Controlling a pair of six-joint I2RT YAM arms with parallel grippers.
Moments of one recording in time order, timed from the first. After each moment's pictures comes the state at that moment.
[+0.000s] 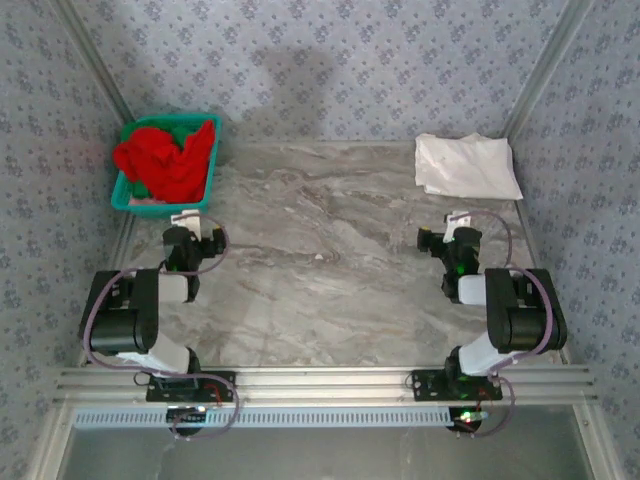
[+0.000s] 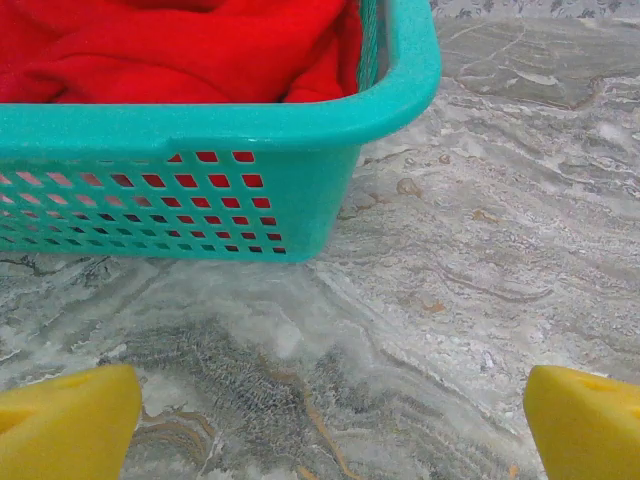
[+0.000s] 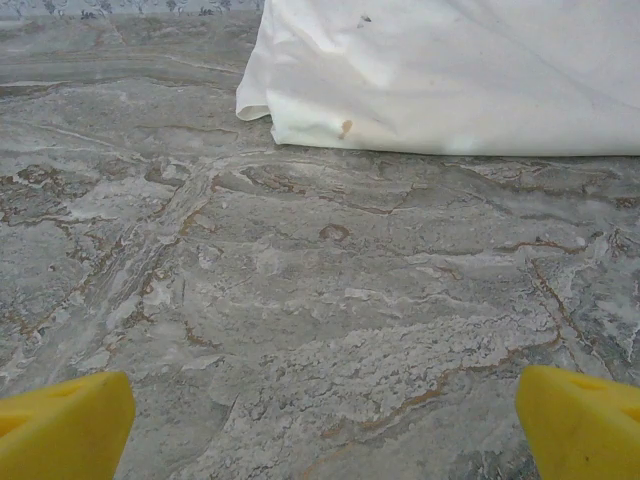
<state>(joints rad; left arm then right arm) 0.01 1.53 0.39 0.72 -0.05 -0.02 -0.03 1.53 0.37 0.74 0.06 0.00</state>
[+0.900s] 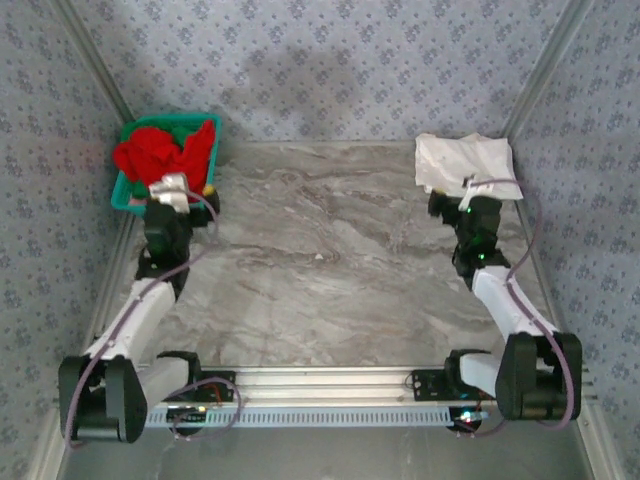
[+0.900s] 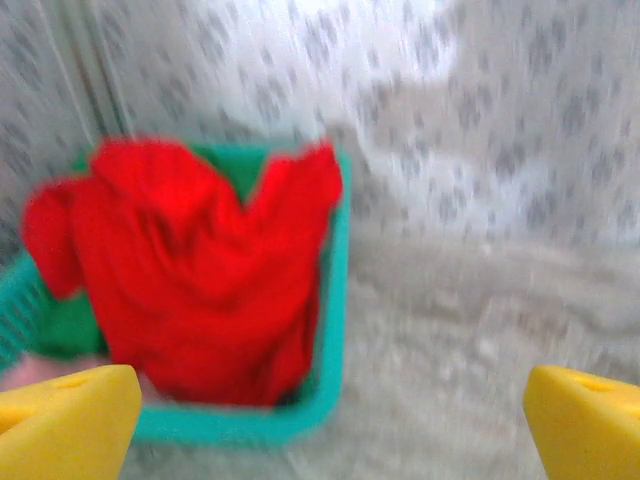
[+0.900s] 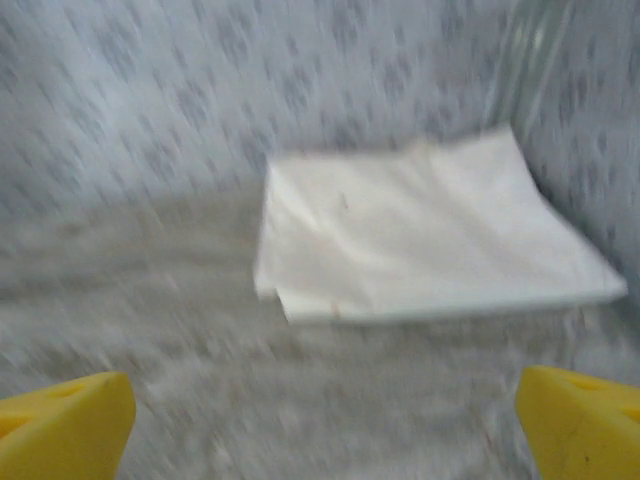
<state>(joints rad) -0.07 1.07 0.68 0.26 -0.14 -0.07 0.01 1.16 0.69 0.22 0.10 0.09</state>
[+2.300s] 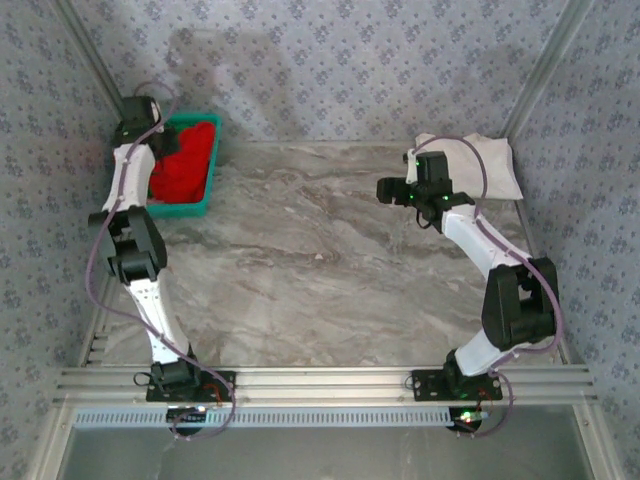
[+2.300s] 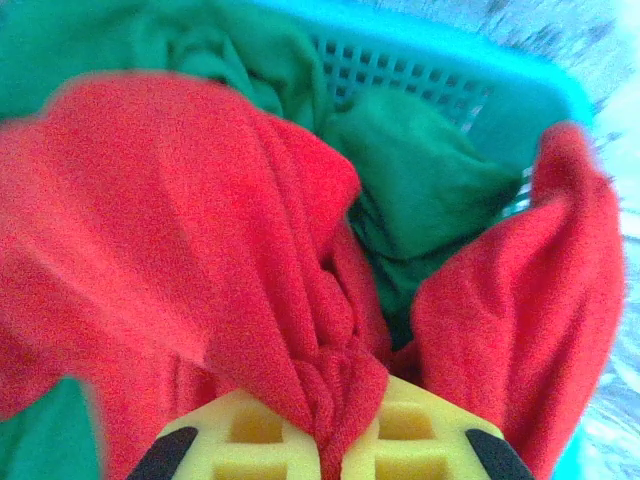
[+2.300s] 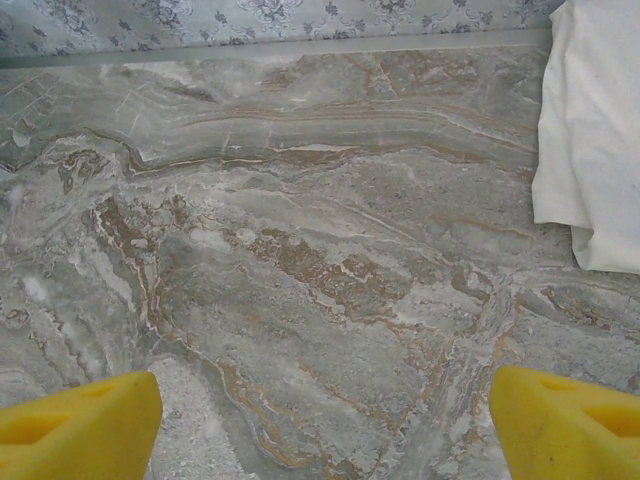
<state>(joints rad) 0.15 2.10 2.05 -0.66 -0.01 -0.14 0.23 1.57 1.16 -0.25 -0.07 0.17</state>
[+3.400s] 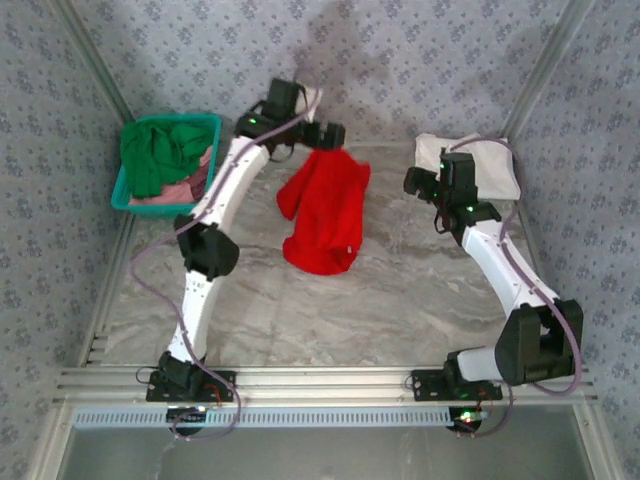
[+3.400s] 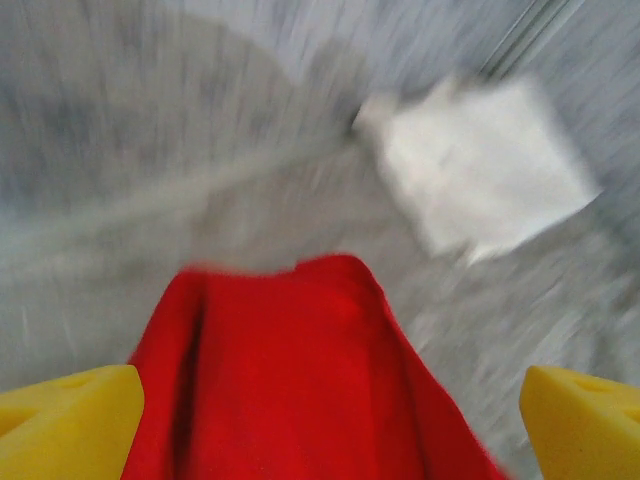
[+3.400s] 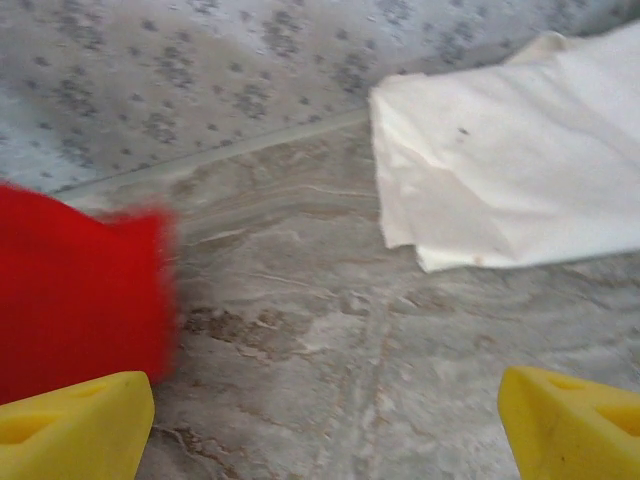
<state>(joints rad) -0.47 2.36 2.59 -0.92 0.28 -0.17 0.15 1.35 1.10 -0.30 0.14 0.35</state>
